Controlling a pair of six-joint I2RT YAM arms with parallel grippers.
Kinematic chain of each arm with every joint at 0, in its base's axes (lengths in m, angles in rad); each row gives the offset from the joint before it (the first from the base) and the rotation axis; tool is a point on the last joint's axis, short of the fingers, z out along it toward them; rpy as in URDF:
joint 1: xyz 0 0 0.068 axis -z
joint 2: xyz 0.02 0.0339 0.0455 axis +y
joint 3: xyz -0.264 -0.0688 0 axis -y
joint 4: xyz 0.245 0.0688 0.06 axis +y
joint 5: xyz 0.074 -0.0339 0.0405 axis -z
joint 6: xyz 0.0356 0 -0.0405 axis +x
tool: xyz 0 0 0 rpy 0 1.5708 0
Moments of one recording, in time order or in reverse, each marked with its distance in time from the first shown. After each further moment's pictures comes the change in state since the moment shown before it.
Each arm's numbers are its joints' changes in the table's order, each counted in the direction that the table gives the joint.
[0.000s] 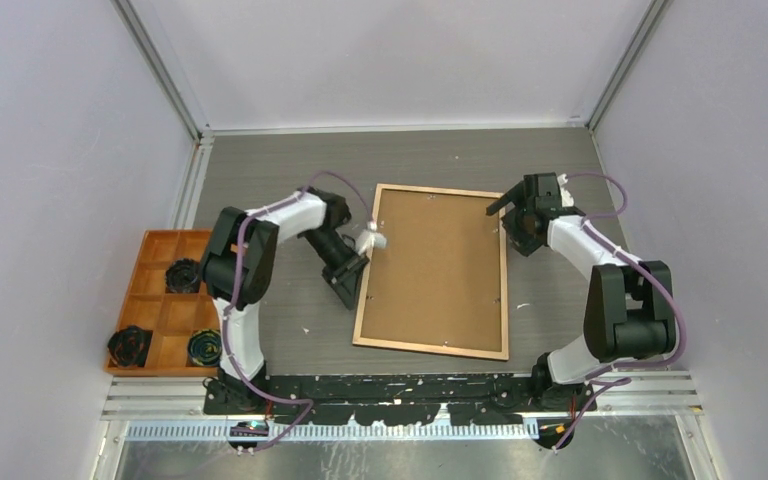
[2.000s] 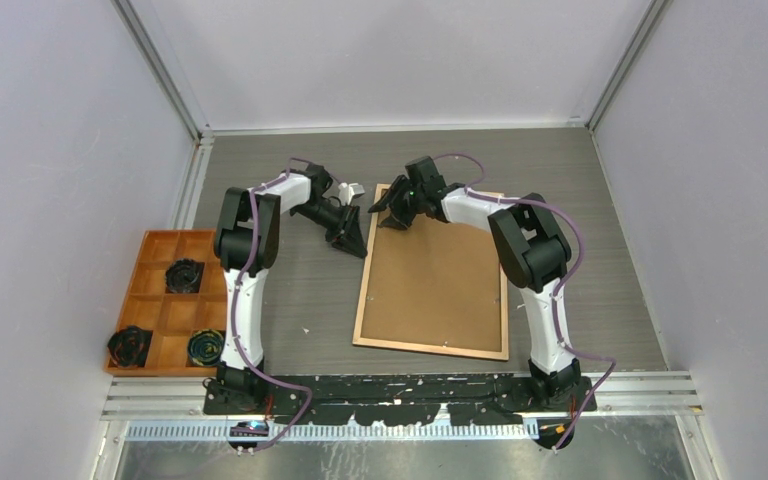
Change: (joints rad) left arm -0.212 0.323 0.341 -0.285 0.196 -0.525; right arm -0.461 0.642 0.562 -0.232 -0.335 0.197
